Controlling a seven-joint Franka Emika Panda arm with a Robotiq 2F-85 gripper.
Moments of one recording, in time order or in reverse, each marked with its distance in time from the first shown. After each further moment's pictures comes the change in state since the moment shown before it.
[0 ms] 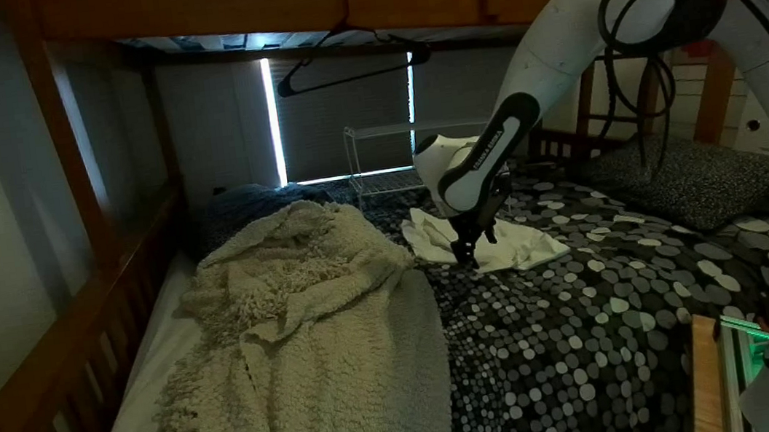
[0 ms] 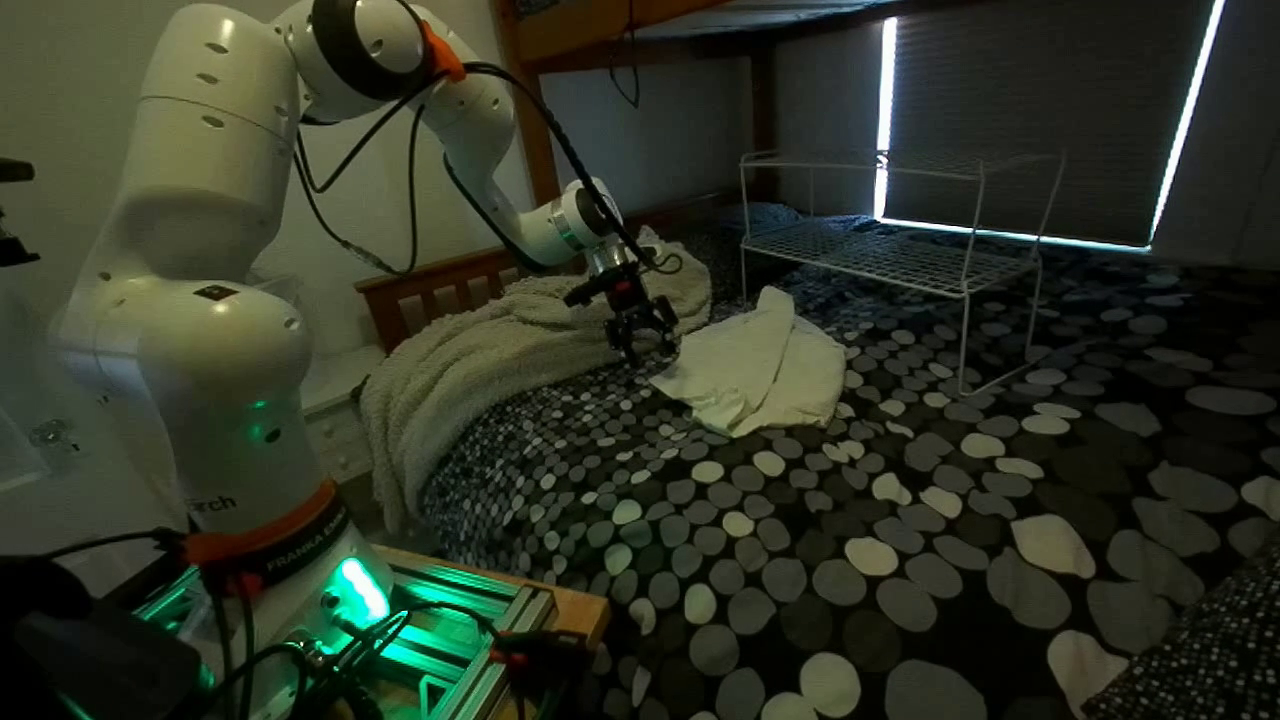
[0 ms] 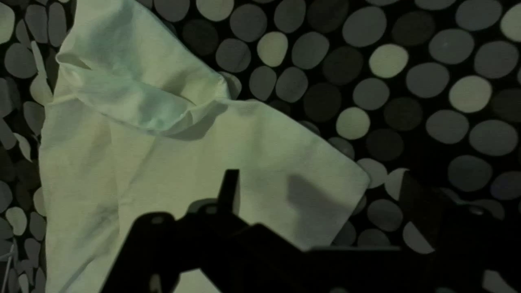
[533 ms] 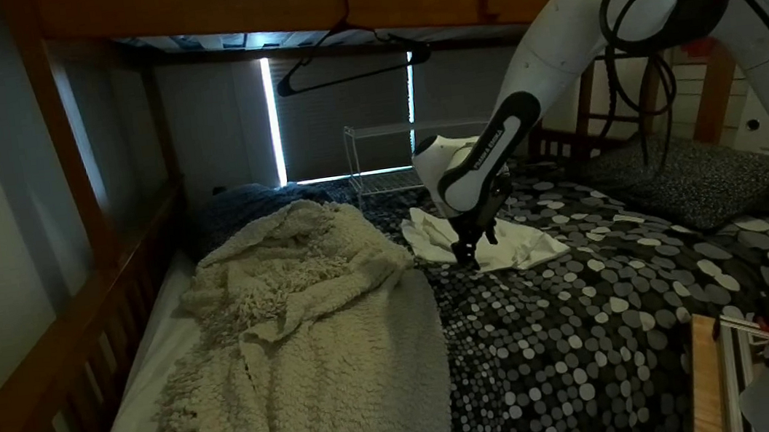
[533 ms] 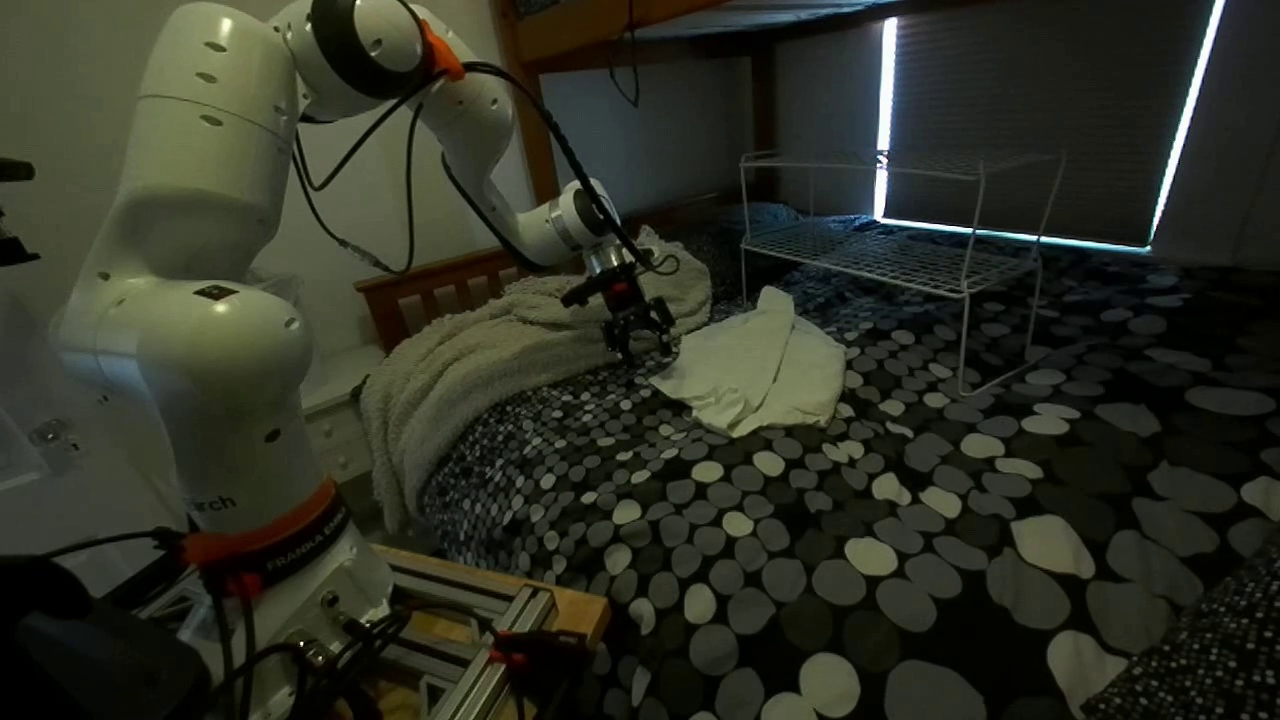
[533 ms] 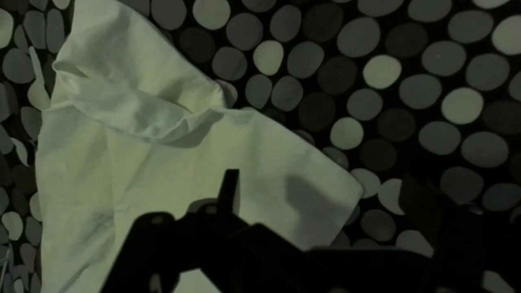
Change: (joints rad) arm 0.000 -0.009 0.008 -0.014 -0.001 -0.010 0.001
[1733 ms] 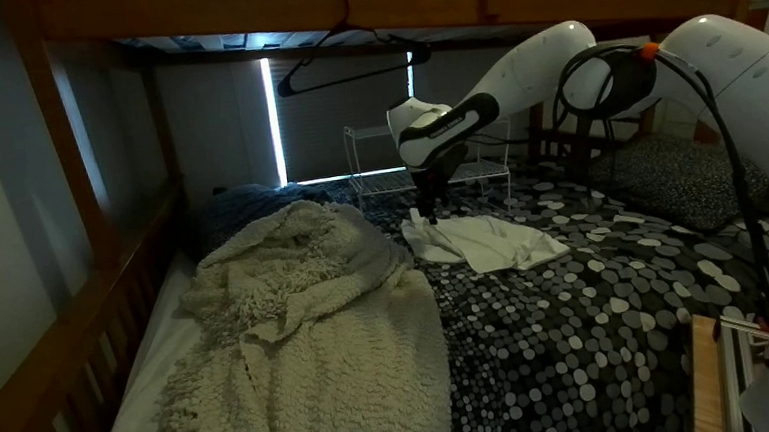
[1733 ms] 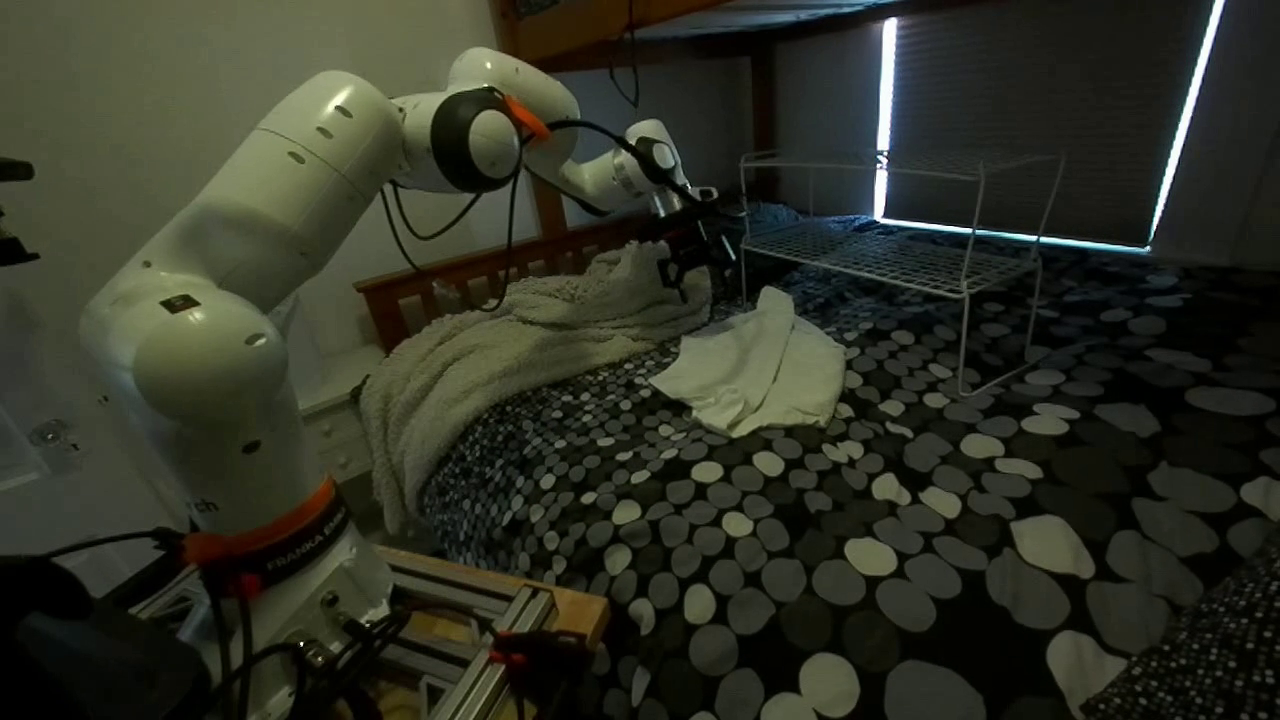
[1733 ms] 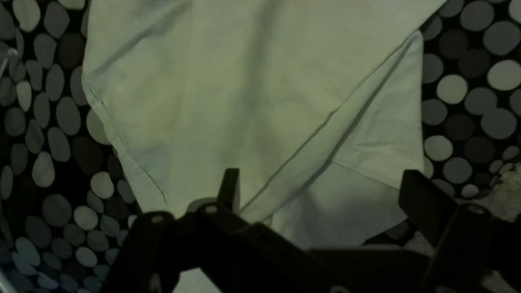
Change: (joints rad) arm -0.252 0.348 0.238 0.801 -0.010 -0.276 -0.419
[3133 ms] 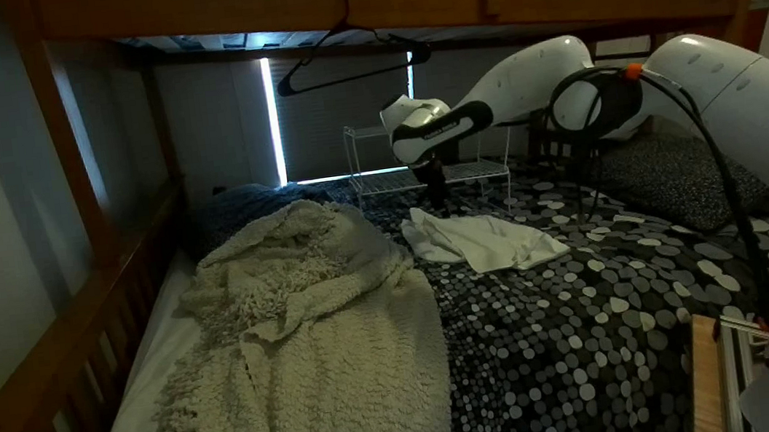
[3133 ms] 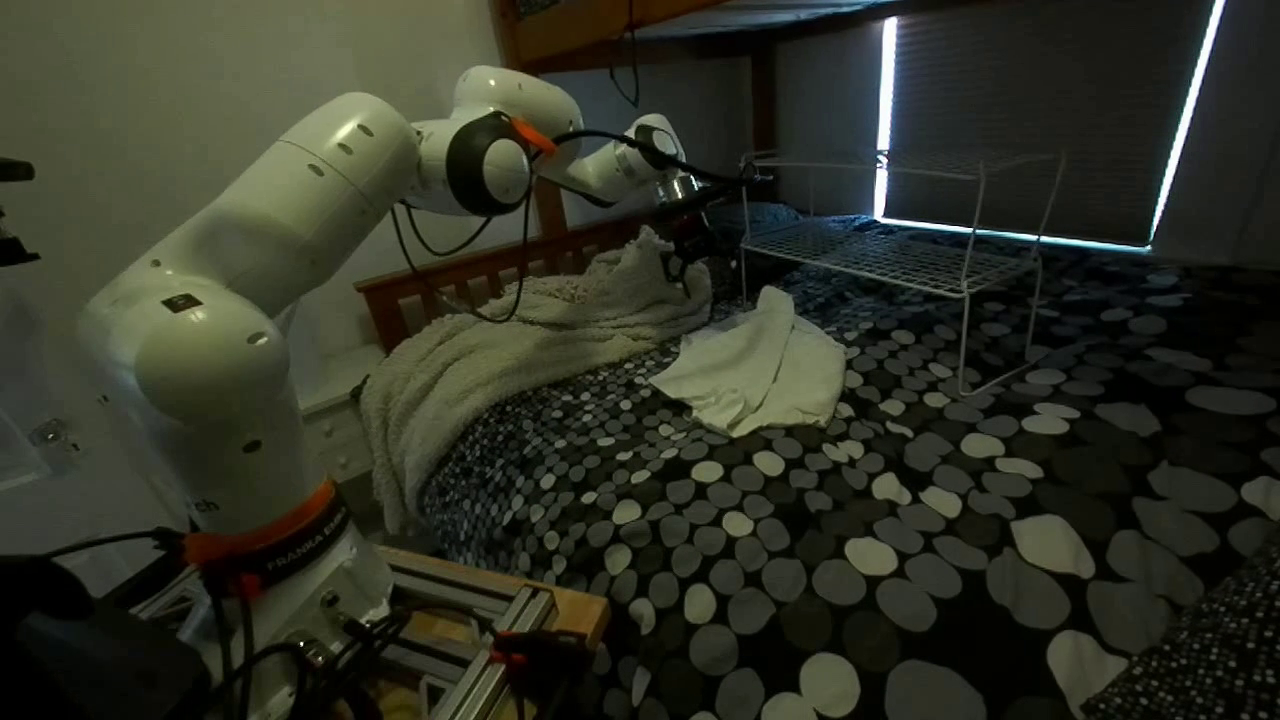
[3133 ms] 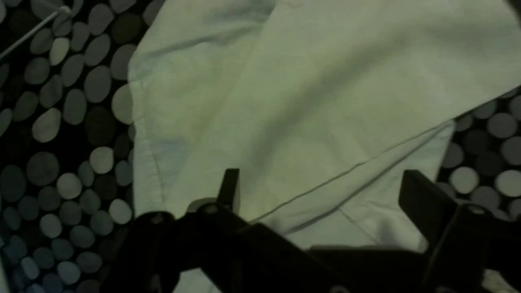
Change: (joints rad) arm 0.012 0.097 0.014 0.221 -0.060 -0.248 -0.382
